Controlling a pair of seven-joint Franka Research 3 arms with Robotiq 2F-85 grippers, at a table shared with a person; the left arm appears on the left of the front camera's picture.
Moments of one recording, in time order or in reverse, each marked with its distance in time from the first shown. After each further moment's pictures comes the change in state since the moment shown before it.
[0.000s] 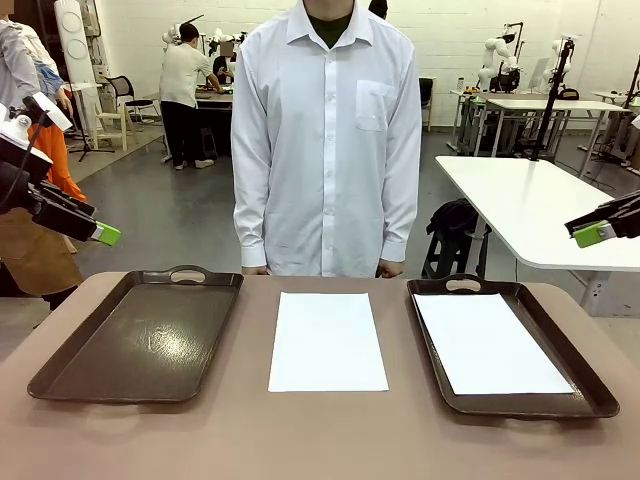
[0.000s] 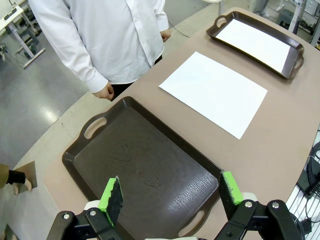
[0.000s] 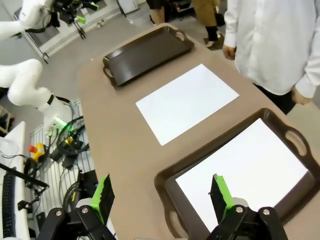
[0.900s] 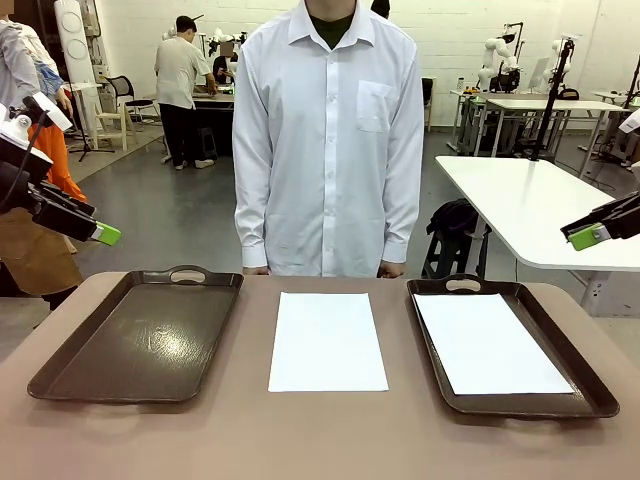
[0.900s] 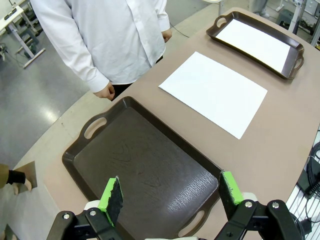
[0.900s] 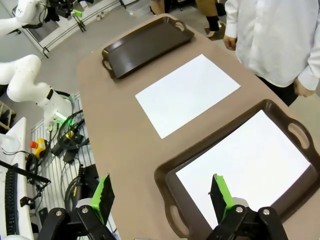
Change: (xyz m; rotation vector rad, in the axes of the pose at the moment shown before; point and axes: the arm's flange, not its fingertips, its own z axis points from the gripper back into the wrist) left arm 0.000 0.000 0.000 0.000 0.000 0.000; right arm 0.003 -0.006 -0.005 0.003 0.046 -0.019
